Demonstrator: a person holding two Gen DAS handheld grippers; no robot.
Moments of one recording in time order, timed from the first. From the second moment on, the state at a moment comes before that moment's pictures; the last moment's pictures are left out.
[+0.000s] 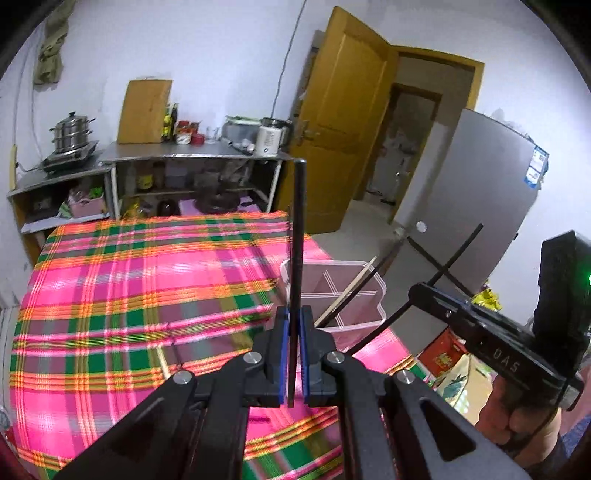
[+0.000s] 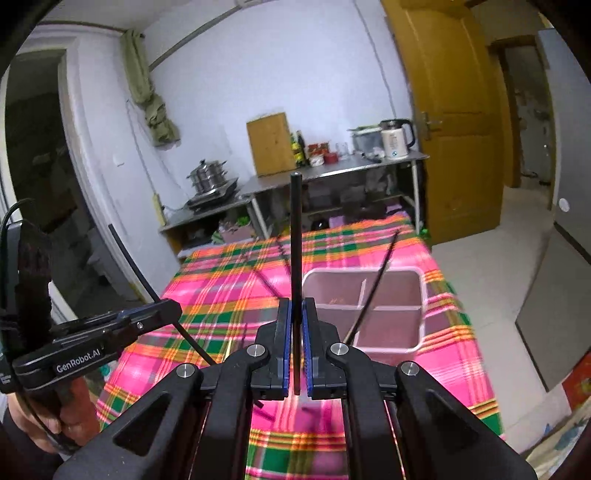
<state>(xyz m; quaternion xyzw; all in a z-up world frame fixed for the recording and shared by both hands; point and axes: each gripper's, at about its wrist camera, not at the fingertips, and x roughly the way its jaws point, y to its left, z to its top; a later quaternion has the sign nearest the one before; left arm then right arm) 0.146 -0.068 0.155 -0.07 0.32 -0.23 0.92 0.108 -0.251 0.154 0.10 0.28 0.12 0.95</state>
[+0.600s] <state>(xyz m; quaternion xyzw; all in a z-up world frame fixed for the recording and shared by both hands) 0.208 -0.123 0.187 -0.06 0.28 -0.25 0.93 0.142 -0.288 0.173 0.12 0.24 0.08 0.96</state>
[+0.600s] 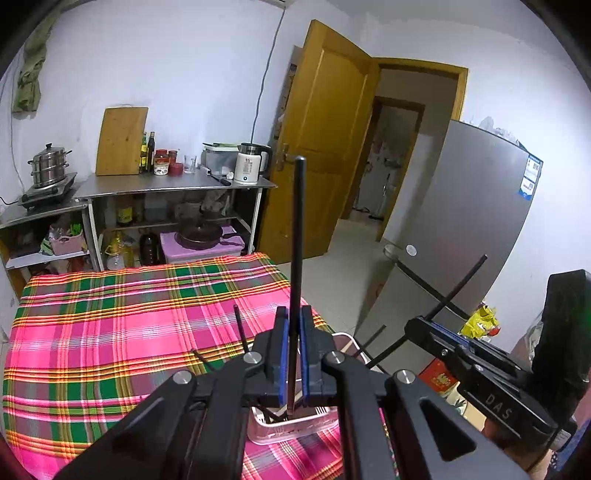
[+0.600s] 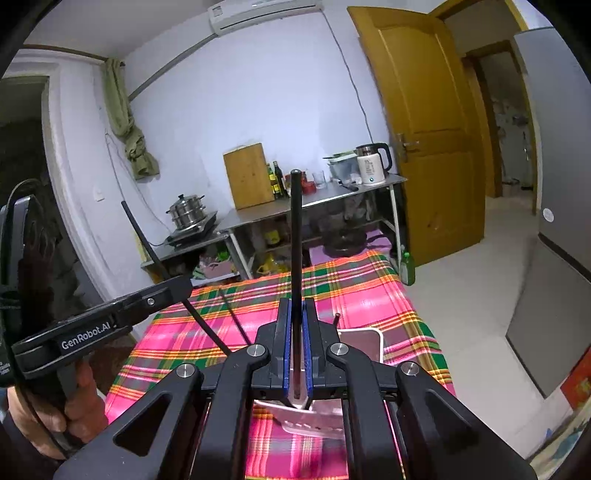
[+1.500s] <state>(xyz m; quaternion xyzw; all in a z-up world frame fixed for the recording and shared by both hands) 0.234 -0.135 0.112 -0.04 0.32 -0.25 0.91 0.177 -0.271 0.107 0.12 0.31 0.08 0.94</state>
